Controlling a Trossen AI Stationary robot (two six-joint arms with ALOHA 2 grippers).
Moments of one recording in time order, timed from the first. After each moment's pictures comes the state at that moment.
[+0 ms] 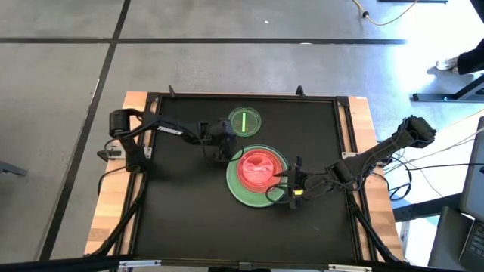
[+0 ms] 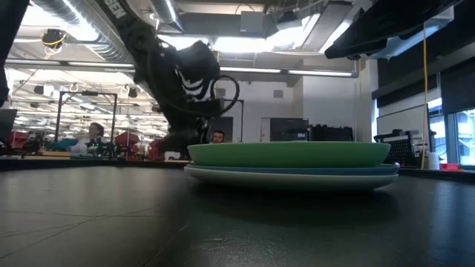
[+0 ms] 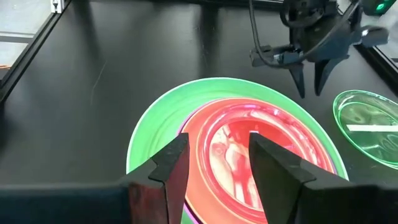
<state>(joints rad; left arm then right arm) 0.26 1.76 0.89 -0.09 -0.20 0.50 0.50 1.25 0.74 -0.11 0.50 0.23</state>
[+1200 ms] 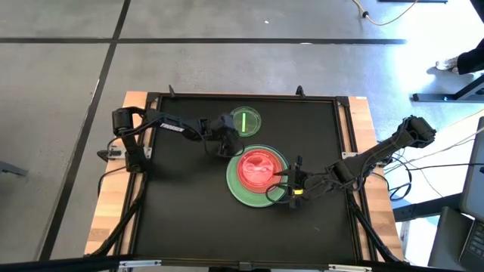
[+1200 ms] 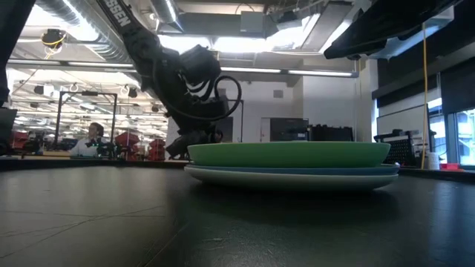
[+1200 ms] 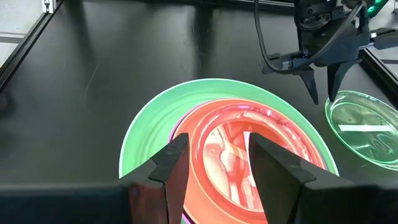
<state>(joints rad) 0.32 1.80 0.89 0.06 -0.18 0.66 0.50 1.25 0.74 -0.11 0.52 0.22</state>
